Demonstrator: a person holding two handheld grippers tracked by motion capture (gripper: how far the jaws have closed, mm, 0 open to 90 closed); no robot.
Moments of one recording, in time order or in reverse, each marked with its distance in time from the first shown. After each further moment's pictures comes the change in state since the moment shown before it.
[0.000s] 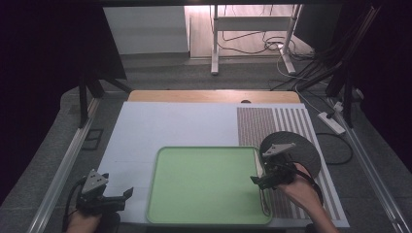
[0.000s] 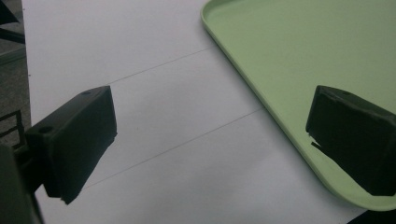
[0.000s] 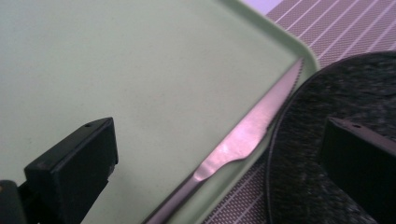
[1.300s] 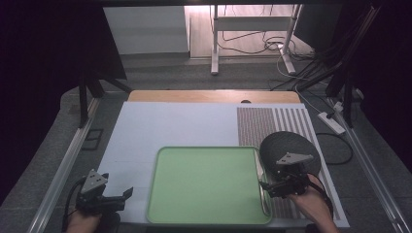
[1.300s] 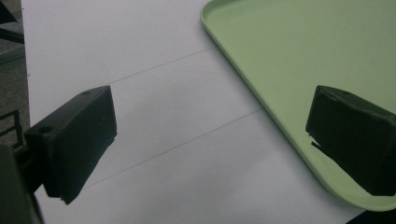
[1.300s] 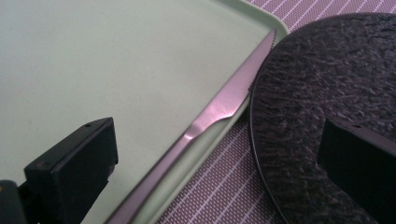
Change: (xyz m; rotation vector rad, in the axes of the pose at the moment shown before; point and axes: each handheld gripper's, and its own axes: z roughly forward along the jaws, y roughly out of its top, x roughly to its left) left arm 0.001 0.000 0.000 -0.004 -0.005 -0.005; right arm 0.000 -0.035 -0.021 -0.070 -0.047 0.081
